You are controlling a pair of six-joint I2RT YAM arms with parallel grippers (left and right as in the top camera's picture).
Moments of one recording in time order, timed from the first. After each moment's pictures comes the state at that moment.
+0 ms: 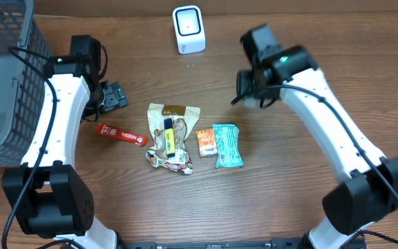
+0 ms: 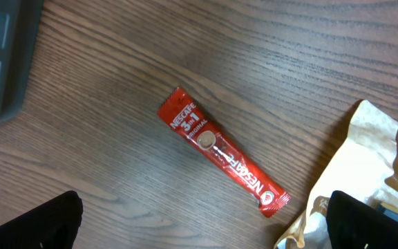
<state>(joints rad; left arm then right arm) 0.03 1.79 1.54 -1.19 -0.15 -0.42 0.40 1.82 1.80 -1.19 0.10 0.38</state>
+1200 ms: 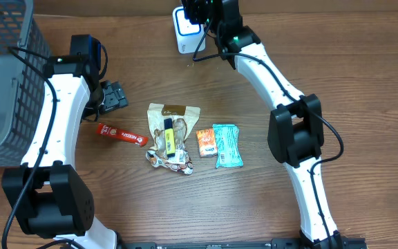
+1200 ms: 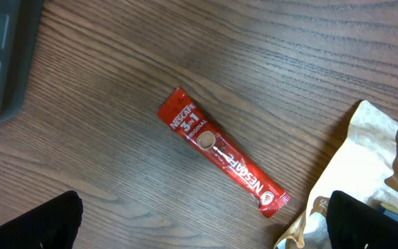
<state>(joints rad) 0.03 1.79 1.54 -1.19 -0.15 -0.42 0.40 2.51 2.26 -0.01 -0.04 0.33</state>
